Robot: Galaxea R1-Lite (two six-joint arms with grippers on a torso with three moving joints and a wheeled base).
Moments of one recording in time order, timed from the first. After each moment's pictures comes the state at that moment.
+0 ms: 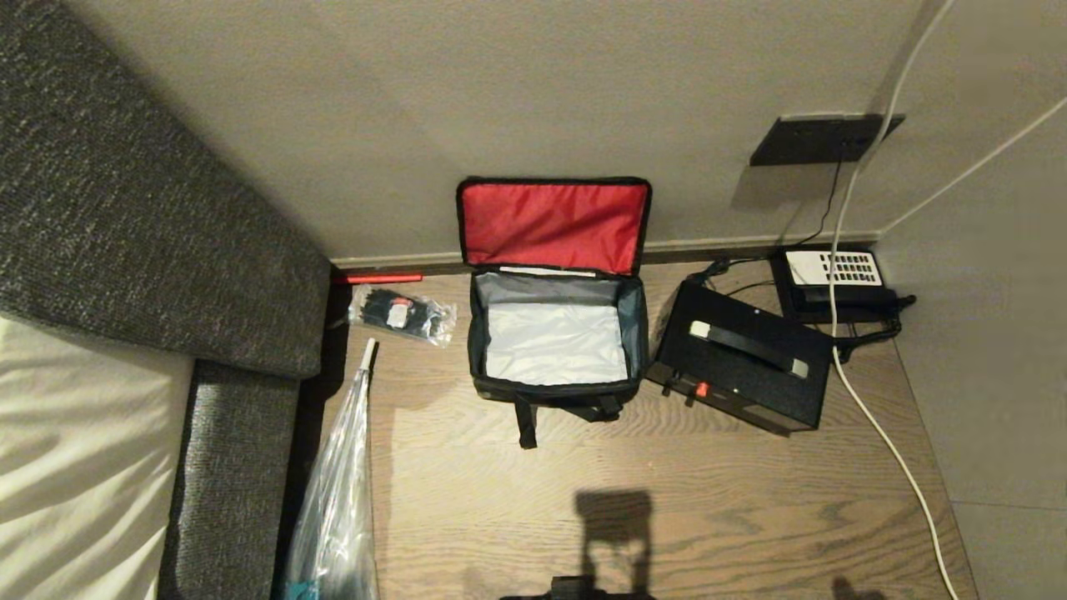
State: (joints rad) left arm 0.01 0.00 0.00 0.00 0.01 0.00; right arm 0.00 0.03 -0.56 0.60 0.10 -0.07
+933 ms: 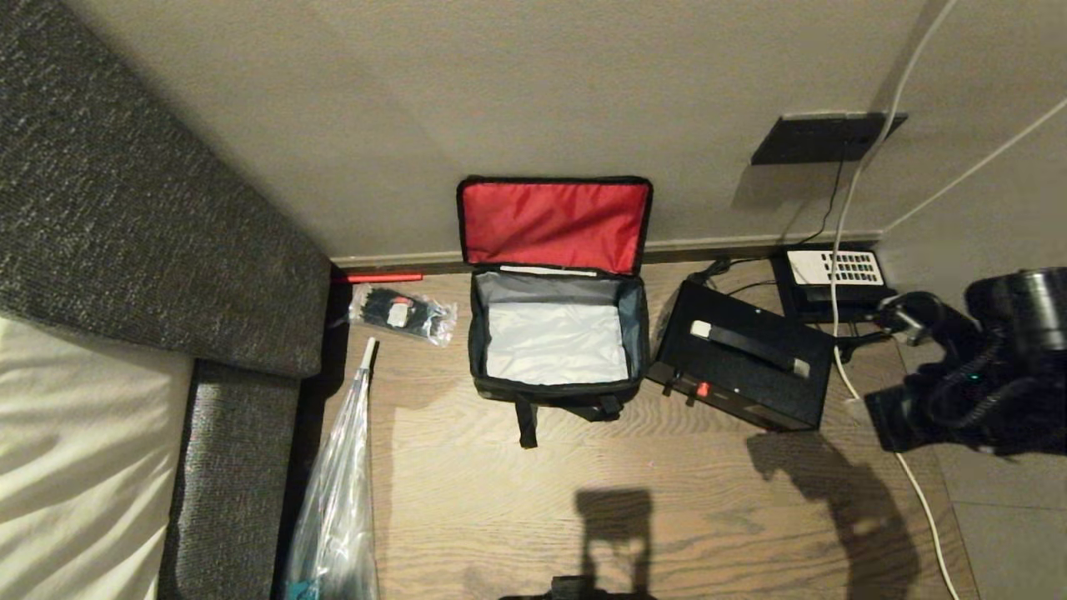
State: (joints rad) left arm 0.01 0.00 0.00 0.00 0.01 0.00; right arm 0.07 1.57 -0.73 -0.18 -0.02 -0.20
